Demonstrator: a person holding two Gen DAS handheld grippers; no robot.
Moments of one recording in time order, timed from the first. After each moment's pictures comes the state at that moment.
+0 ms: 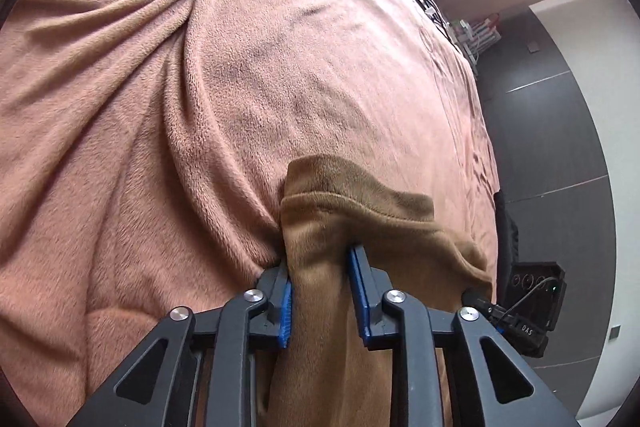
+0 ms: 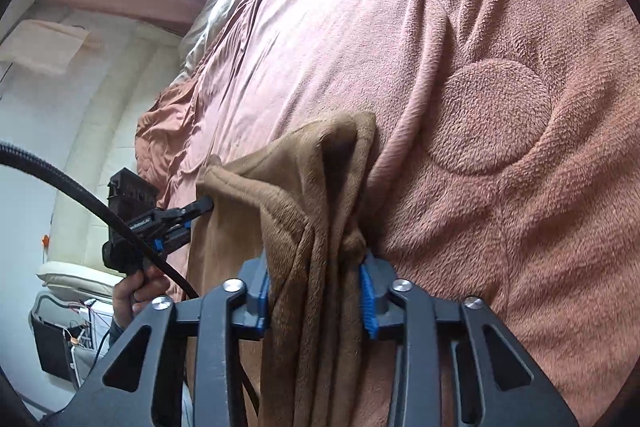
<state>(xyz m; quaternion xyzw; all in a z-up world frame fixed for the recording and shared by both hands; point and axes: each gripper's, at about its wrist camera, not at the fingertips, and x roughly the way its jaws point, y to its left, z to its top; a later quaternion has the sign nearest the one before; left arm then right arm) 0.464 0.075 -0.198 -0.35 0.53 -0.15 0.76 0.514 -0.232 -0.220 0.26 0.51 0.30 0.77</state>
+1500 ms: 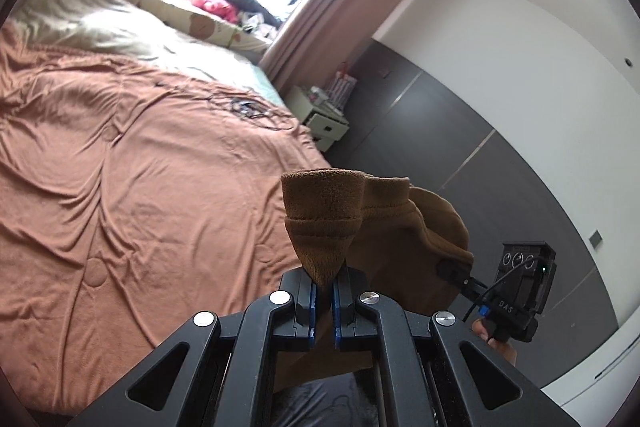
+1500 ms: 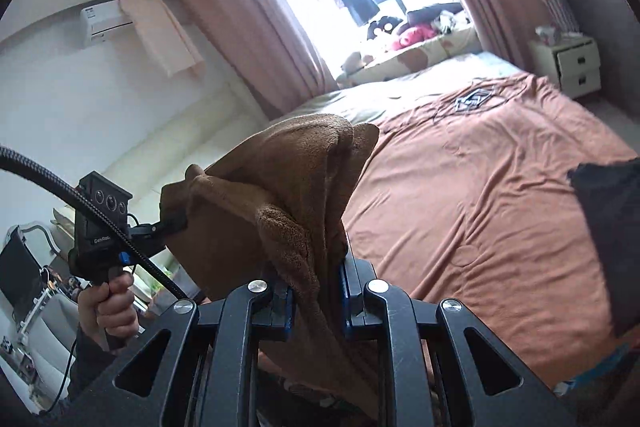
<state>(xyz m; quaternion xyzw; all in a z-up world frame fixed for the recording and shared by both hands) 0.223 -0.027 0.152 -0.25 0.31 -0.26 0.88 0.187 -0.361 0.050 0.15 0.25 0.33 0.90</state>
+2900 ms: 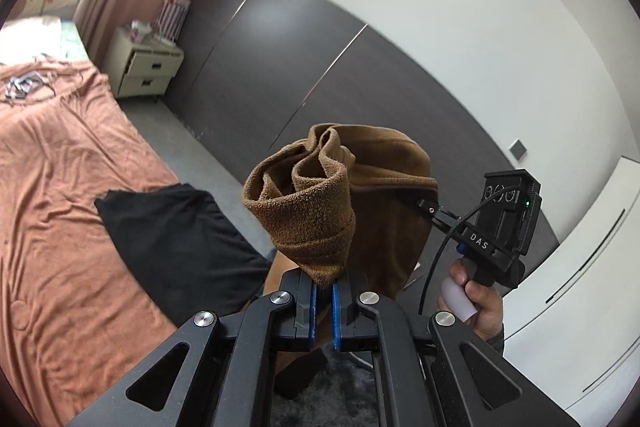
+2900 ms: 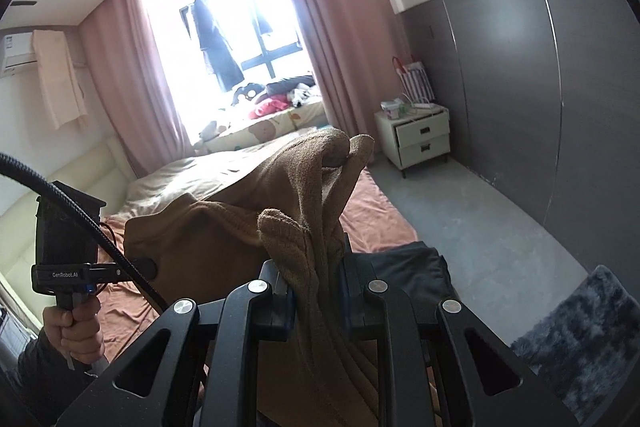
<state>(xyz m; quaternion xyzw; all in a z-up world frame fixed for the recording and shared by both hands) 0.348 -0.405 0.172 -0.18 0.36 -0.51 0.76 0.100 -0.552 0.144 0.10 0.20 0.09 0.97</state>
